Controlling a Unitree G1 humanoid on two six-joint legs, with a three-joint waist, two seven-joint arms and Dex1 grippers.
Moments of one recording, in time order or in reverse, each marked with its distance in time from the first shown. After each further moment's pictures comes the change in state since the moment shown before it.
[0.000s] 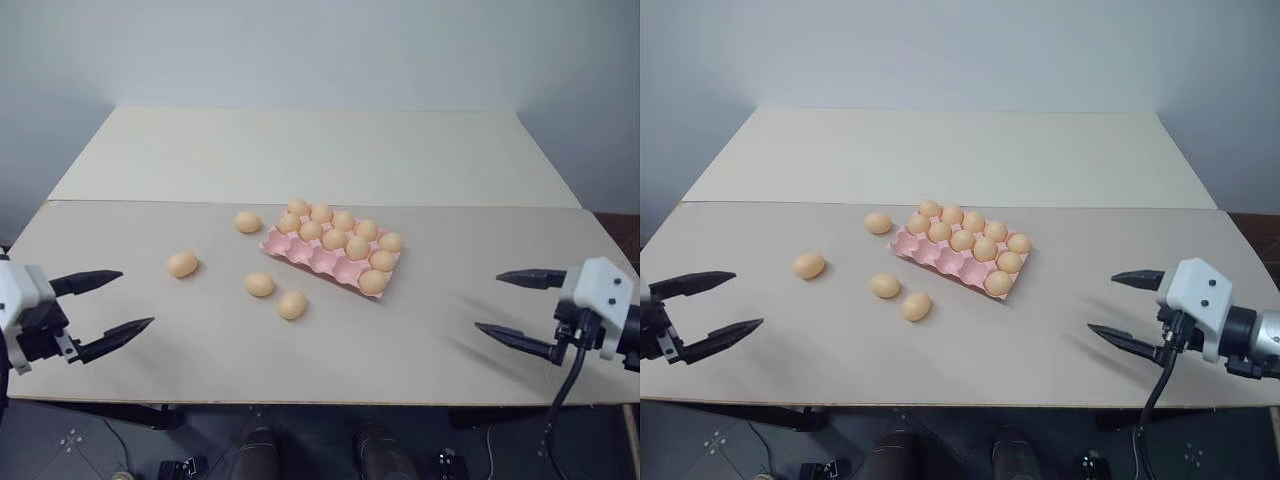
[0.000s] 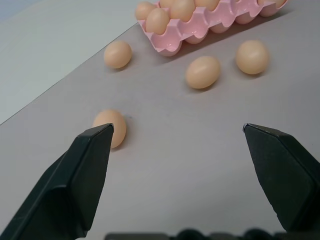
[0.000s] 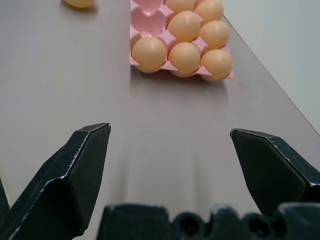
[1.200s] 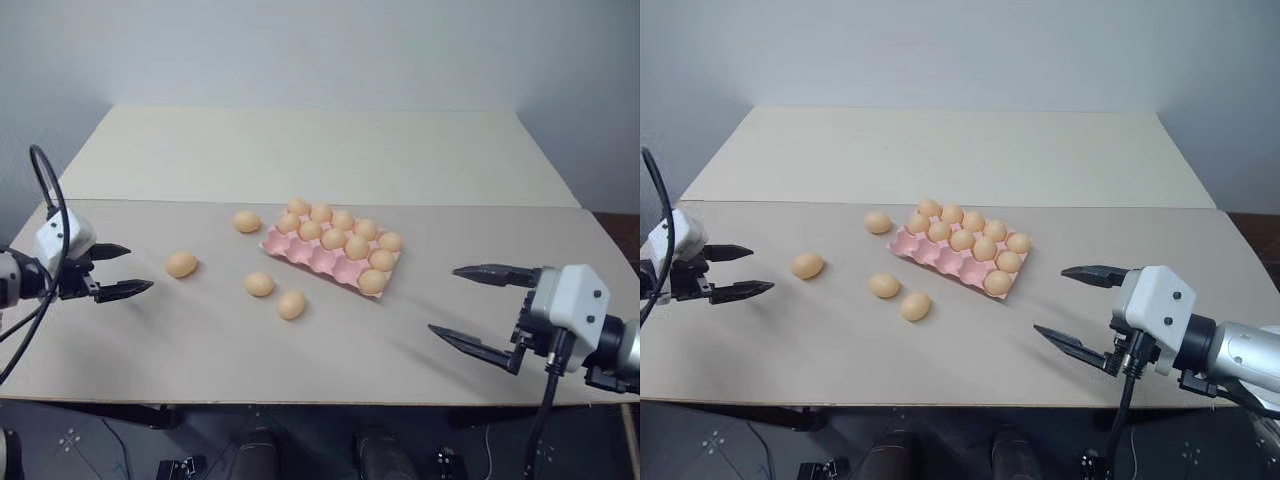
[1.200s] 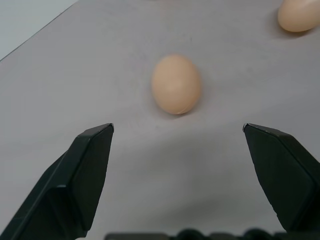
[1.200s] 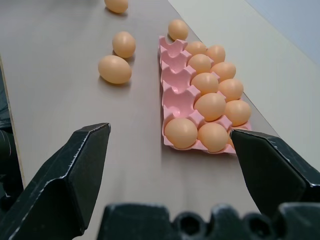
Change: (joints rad) left arm -0.756 0.145 -0.587 0.839 0.314 -0.138 -0.129; right arm 0.033 0.062 0.027 -0.343 0.155 0.128 -0.231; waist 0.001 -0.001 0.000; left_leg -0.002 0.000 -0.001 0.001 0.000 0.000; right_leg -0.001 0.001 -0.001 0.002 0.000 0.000
